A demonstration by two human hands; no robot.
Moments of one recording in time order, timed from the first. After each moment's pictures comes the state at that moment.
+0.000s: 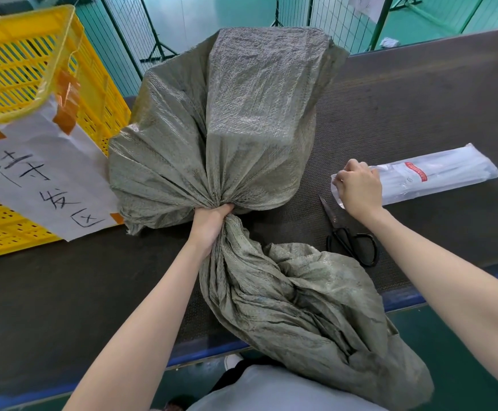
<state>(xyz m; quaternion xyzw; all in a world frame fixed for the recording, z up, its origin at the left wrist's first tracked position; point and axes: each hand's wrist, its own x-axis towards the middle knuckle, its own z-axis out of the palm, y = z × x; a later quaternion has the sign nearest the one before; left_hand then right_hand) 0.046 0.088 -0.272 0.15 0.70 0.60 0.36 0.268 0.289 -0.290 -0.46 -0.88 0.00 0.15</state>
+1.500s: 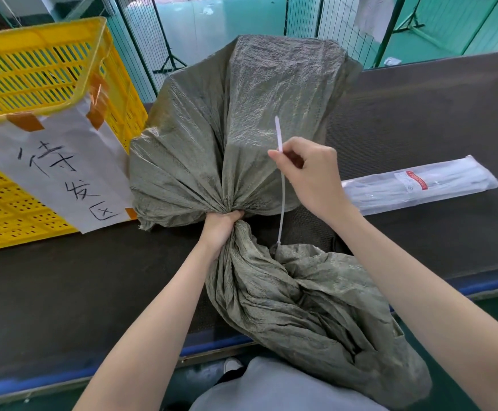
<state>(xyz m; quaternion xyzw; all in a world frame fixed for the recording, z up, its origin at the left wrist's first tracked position) 0.048 0.072 -0.279 0.18 0.69 0.58 0.38 0.190 0.173 -0.160 -0.28 -0.82 0.27 0.41</state>
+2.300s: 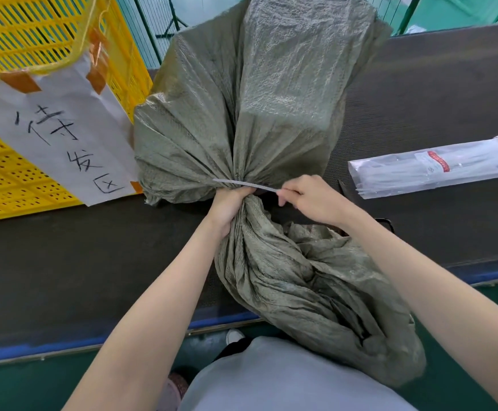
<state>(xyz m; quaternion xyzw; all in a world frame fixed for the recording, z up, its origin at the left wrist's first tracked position) 0.049 0.071 -0.274 0.12 0.67 0.58 0.45 0.199 0.168 -0.221 -0.29 -0.89 0.36 0.00</state>
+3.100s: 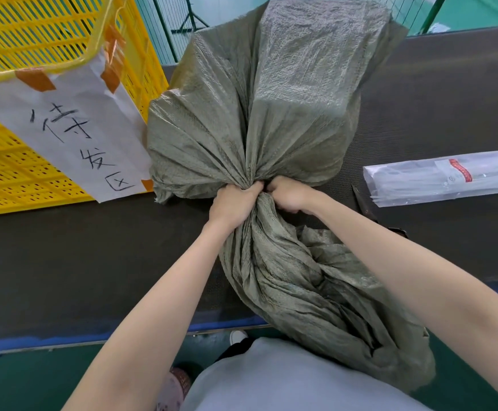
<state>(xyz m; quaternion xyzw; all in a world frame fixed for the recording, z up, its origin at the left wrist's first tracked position) 0.040 0.070 -0.255 0.26 0.86 0.31 0.31 0.131 0.172 -0.253 -0.34 -0.80 0.48 -0.11</state>
